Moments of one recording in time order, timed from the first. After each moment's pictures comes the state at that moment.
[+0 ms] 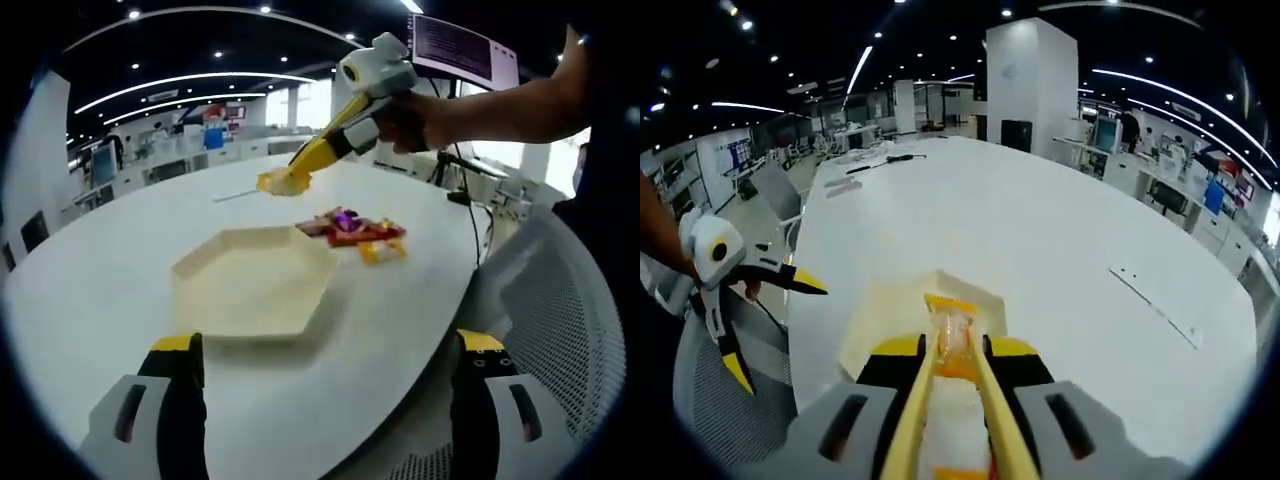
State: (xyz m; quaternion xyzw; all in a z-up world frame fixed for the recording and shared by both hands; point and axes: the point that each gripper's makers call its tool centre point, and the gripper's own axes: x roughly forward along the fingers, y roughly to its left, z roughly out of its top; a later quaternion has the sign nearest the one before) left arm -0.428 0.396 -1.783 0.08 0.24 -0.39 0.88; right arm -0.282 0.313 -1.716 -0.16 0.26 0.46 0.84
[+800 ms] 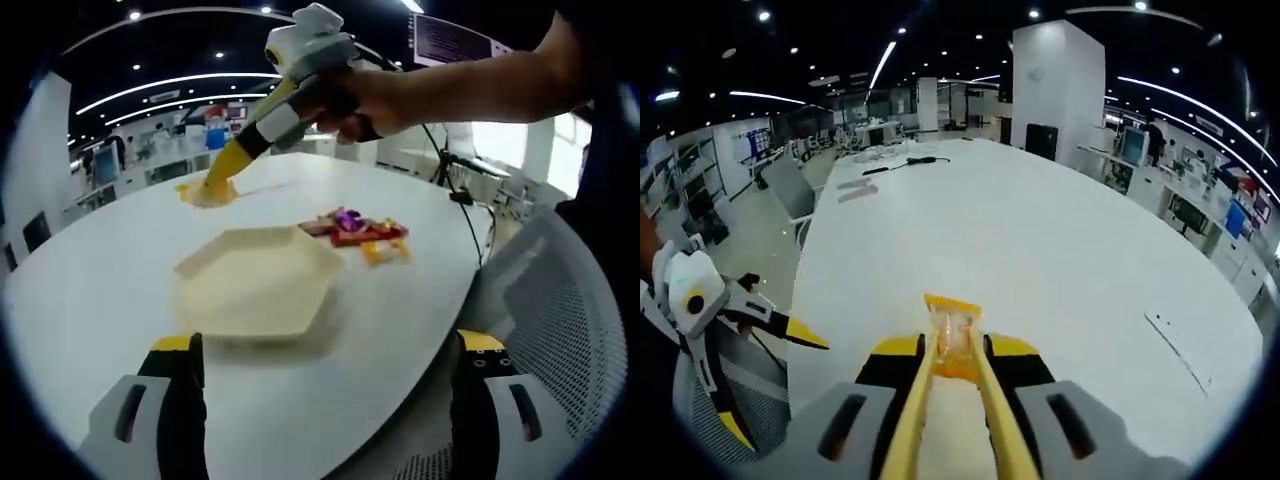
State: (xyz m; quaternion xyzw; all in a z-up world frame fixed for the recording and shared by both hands) left arm -0.426 0.398 -1.783 0.08 0.24 -0.38 0.89; right arm -0.261 0.396 -1.714 -0.17 0.25 0.50 0.81
